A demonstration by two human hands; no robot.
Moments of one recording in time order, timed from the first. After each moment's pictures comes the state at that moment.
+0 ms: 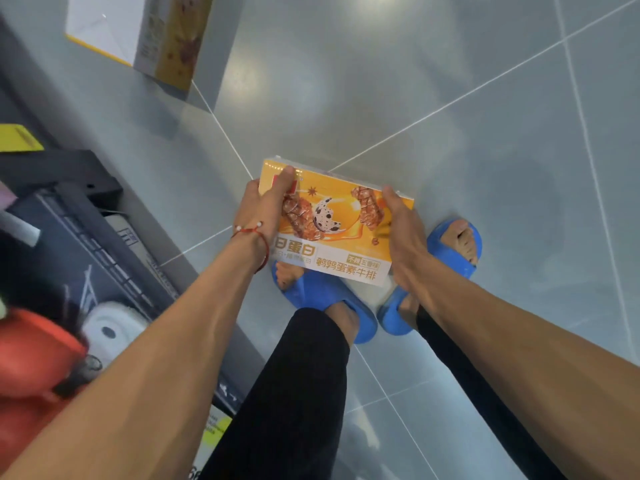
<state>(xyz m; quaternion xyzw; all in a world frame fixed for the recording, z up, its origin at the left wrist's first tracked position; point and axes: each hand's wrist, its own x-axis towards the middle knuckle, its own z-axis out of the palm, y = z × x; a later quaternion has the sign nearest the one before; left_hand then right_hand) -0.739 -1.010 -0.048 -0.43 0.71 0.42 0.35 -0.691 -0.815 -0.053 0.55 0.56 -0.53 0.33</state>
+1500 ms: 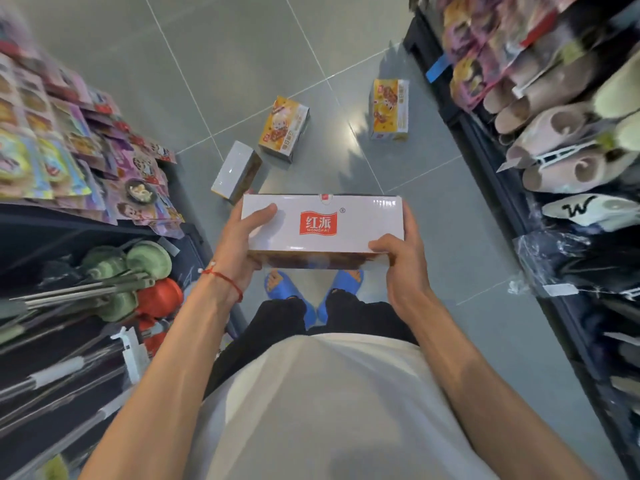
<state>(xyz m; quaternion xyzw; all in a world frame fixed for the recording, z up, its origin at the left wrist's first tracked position) -0.724 -0.886 0.601 -0.37 0.57 0.70 0.23 -0.688 -0.662 0.596 0.32 0.60 -0.72 0.15</state>
